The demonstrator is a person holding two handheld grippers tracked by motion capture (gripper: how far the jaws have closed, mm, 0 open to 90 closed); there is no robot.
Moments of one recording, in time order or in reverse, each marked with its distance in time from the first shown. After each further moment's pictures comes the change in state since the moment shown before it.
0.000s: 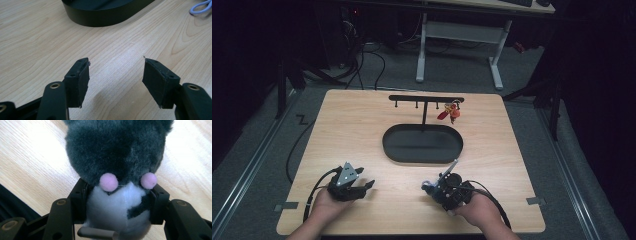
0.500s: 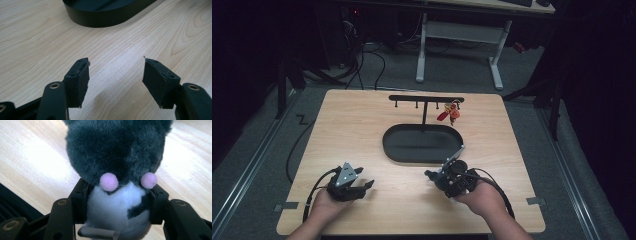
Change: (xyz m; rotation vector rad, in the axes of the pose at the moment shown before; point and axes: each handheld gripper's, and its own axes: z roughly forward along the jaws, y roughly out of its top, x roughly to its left) left arm 0.001 0.000 -0.002 -0.005 0.002 0.001; right arm -0.017 0.014 -0.040 -0.060 -0.023 0.045
